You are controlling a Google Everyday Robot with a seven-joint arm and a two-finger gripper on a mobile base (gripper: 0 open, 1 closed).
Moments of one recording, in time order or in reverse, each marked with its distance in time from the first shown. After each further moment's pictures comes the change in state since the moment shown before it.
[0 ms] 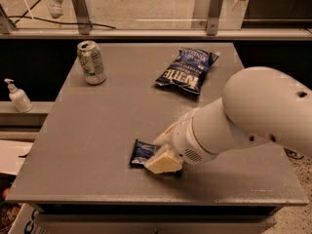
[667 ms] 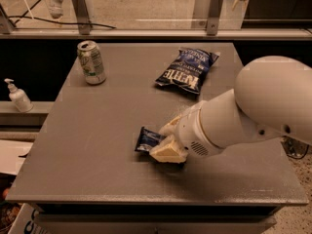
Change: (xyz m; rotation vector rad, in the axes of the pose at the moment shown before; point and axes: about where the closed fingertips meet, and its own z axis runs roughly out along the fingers) arm -0.010 -0.006 -0.019 0.008 -0.036 0.015
